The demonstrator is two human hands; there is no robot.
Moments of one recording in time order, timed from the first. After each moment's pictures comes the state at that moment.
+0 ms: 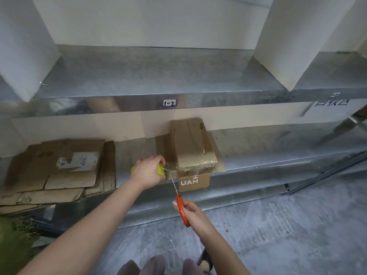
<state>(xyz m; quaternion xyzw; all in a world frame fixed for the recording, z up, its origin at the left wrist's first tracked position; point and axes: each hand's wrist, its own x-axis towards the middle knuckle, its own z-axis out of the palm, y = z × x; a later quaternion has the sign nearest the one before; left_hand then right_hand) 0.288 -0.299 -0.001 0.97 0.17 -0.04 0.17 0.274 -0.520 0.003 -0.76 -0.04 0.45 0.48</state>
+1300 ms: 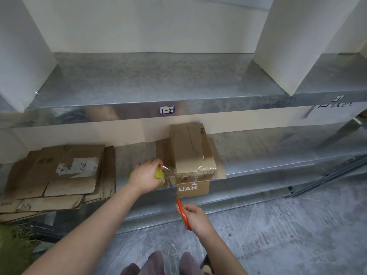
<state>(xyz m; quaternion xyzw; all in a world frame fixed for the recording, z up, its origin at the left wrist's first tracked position) 0.291 -0.293 0.000 0.97 0.17 -0.04 0.17 0.291 -0.511 -0.022 -0.77 -0.02 0.42 0.48</state>
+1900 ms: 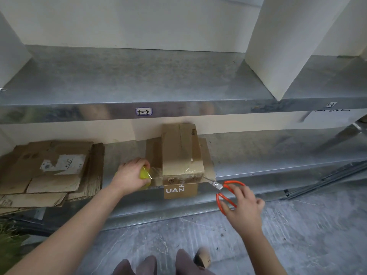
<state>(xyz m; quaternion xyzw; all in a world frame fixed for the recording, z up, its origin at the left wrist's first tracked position) 0.293 -0.294 -0.001 0.96 0.20 -0.04 0.19 0.395 -0.642 -0.019 -0.97 -0.20 -0.04 0.16</state>
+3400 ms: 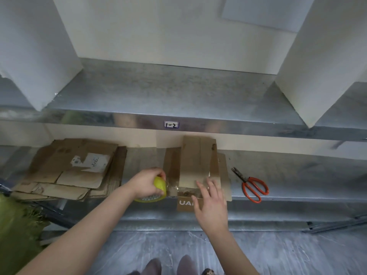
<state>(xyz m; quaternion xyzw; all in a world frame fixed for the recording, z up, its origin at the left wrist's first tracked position) 0.287 -0.284 0.015 0.93 0.19 -0.08 0.29 0.379 -0.519 -0.030 -0.92 -0.34 0.01 0.20</state>
